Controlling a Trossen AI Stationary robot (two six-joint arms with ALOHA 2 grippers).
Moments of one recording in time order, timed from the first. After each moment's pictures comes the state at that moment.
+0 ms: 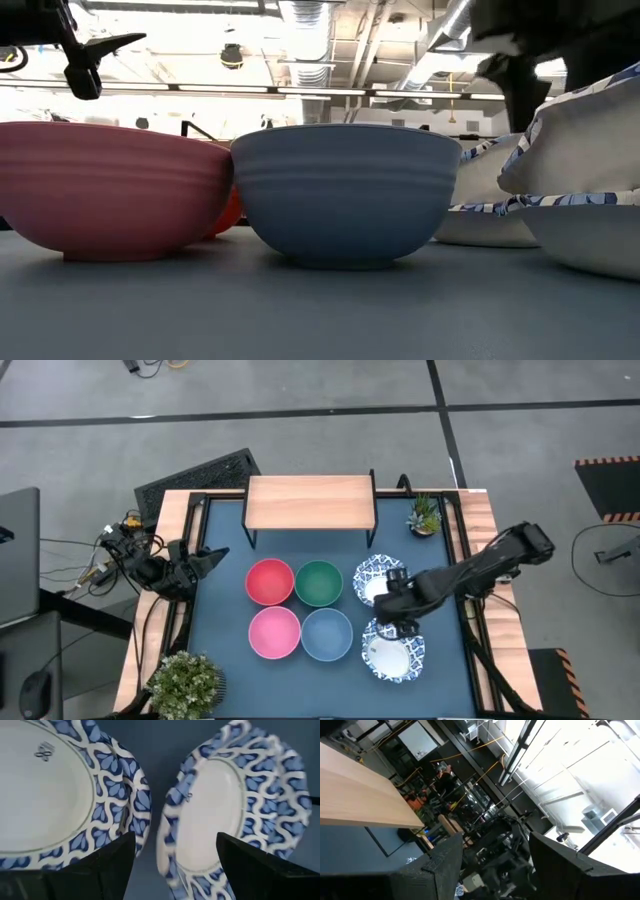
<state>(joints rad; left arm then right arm) -0.65 0.02 0.02 0.69 -0.96 -0.38 0.38 1.52 1.14 -1.08 0.20 0.24</state>
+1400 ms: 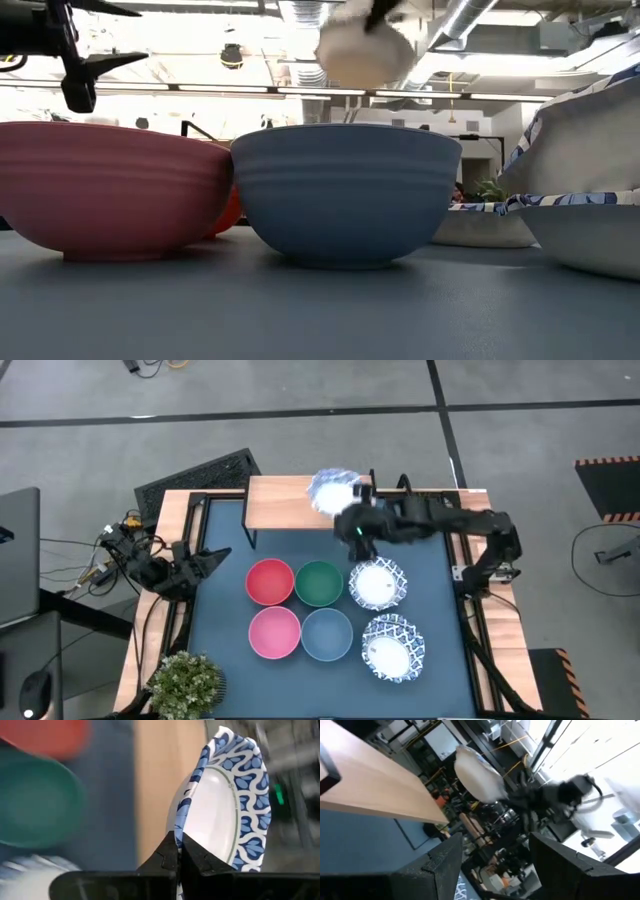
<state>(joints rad) -0.65 0.02 0.02 0.58 -1.08 -0.45 -0.05 1.73 1.98 -1.21 0.58 -0.28</state>
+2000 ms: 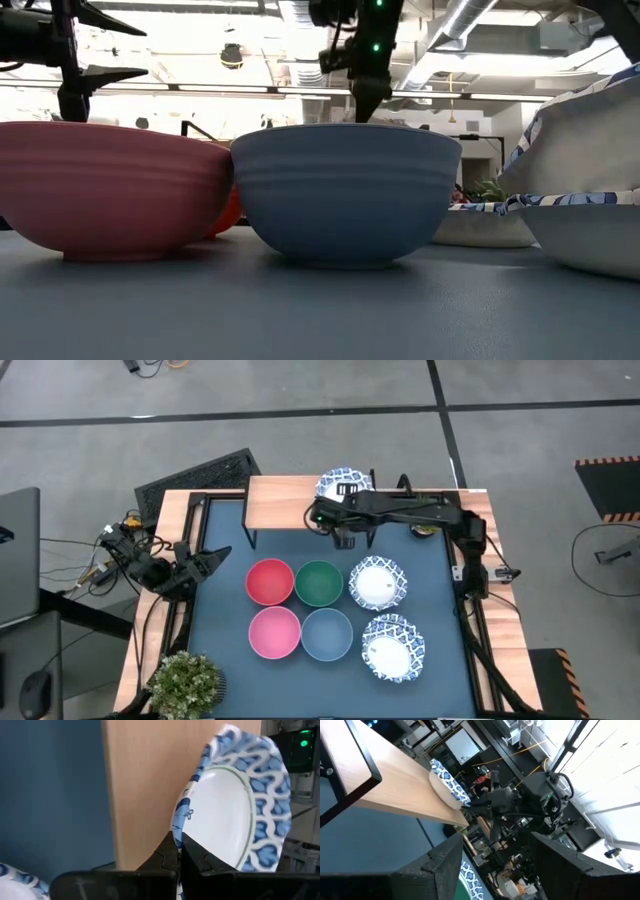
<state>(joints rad) -0.65 0.02 0.02 0.53 -1.18 -0.49 -0.22 1.96 1.88 -1.12 0.57 -0.31</state>
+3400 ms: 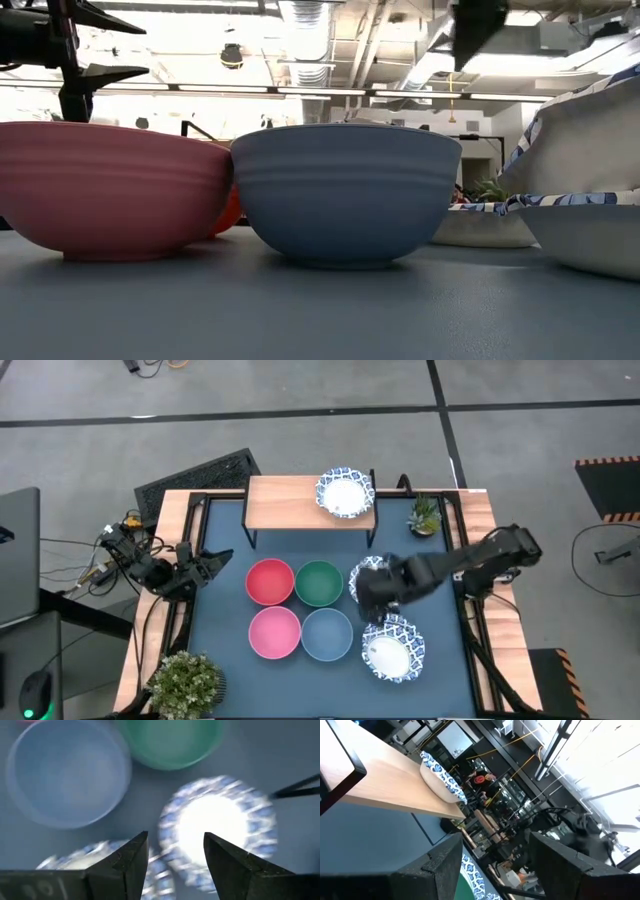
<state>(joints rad) -0.65 0.02 0.02 0.48 -1.12 -0.48 0.35 1.61 1.51 -1.18 0.25 0.68</state>
